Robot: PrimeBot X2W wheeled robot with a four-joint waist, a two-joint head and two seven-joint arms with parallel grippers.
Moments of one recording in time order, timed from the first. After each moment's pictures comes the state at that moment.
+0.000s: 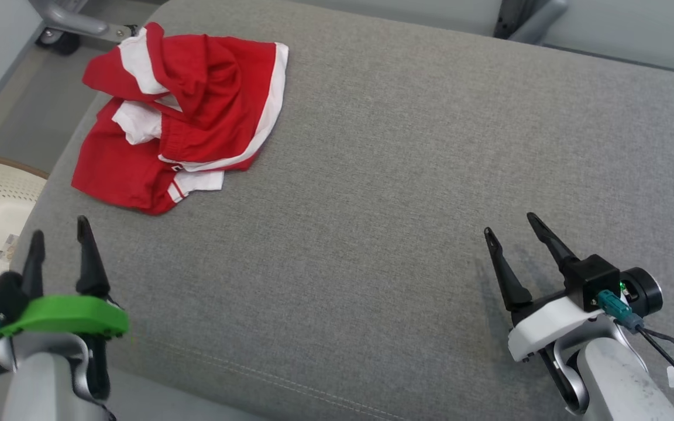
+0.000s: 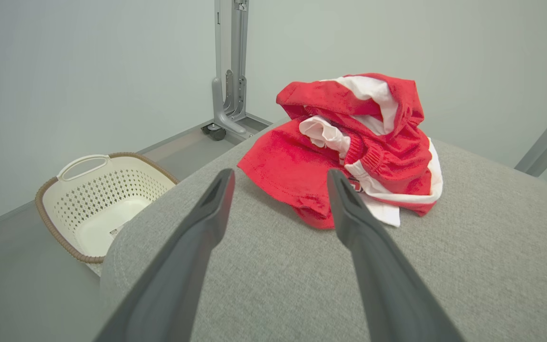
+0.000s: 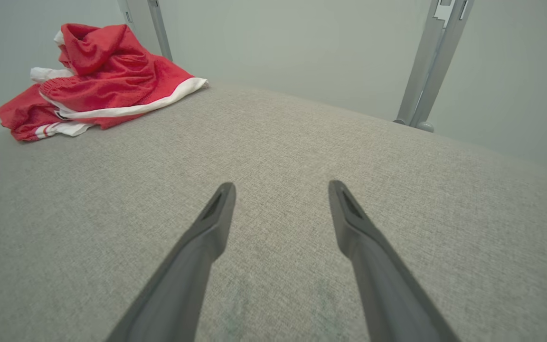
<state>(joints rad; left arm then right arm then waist) -0.26 0.06 0.20 0.47 -0.29 -0.12 -0.26 -0.21 -0.15 0.17 0.31 0.08 0.13 -0.26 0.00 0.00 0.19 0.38</state>
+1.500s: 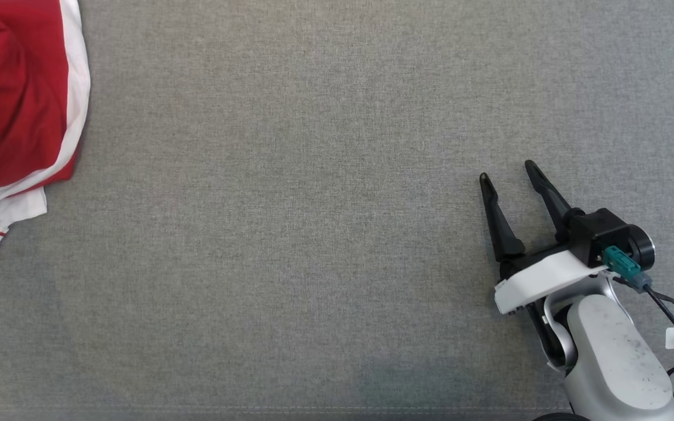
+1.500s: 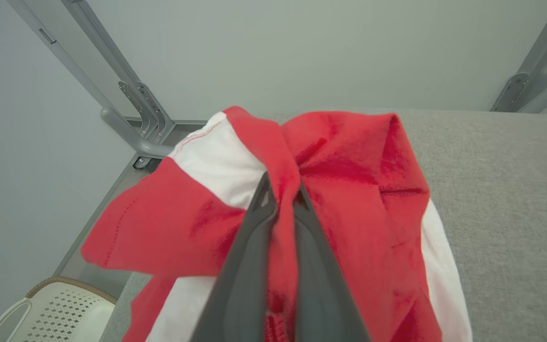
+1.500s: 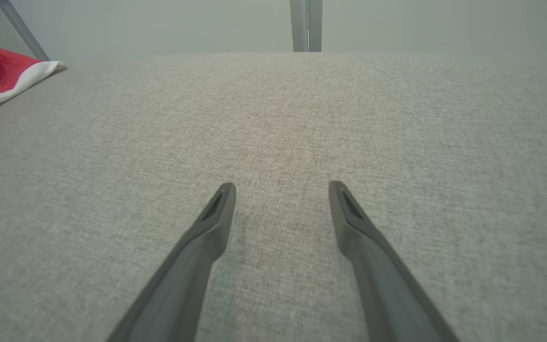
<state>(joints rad) -1.09 0.51 -0.36 1.09 -0.57 -0.09 -0.08 -0.33 -0.11 0.15 0.30 0.14 0.13 -0.26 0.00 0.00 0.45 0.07</state>
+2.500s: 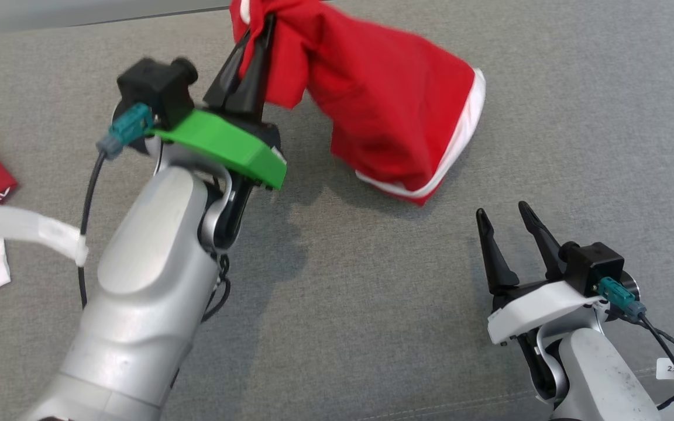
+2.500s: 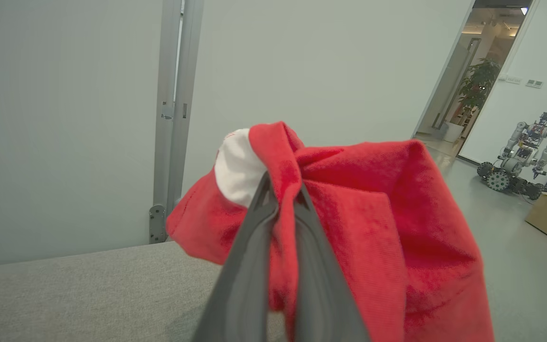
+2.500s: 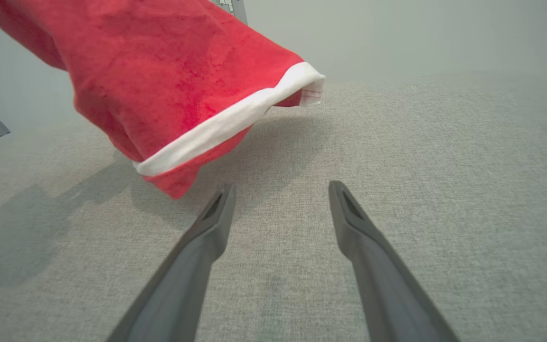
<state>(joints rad) -0.89 0.10 -0.52 0.55 -0.62 -0.12 -0.26 -0.25 -0.05 0.11 0.32 0.20 0.13 -0.26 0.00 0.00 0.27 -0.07</state>
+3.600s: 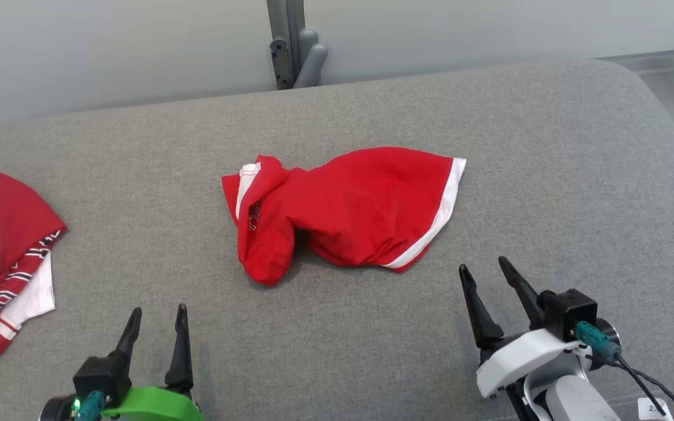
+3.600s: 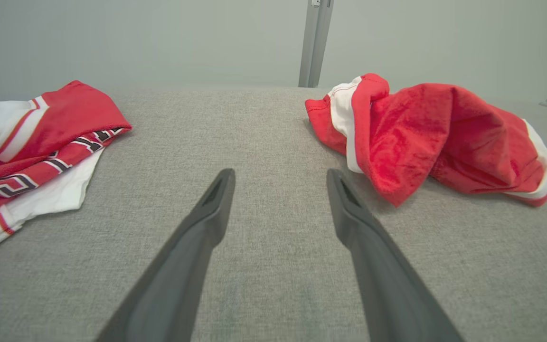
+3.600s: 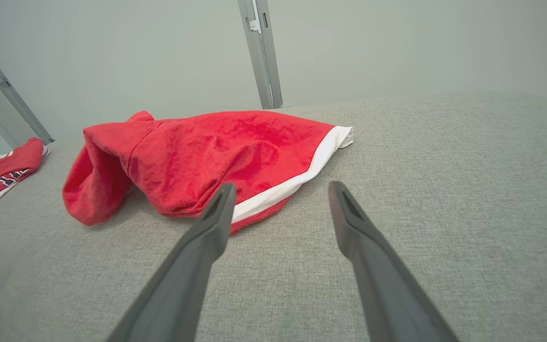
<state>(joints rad) -0.03 0.05 0.00 0.33 -0.17 -0.12 -0.27 -0.15 -0.05 0.18 0.36 0.22 0.13 -0.26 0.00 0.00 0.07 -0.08</state>
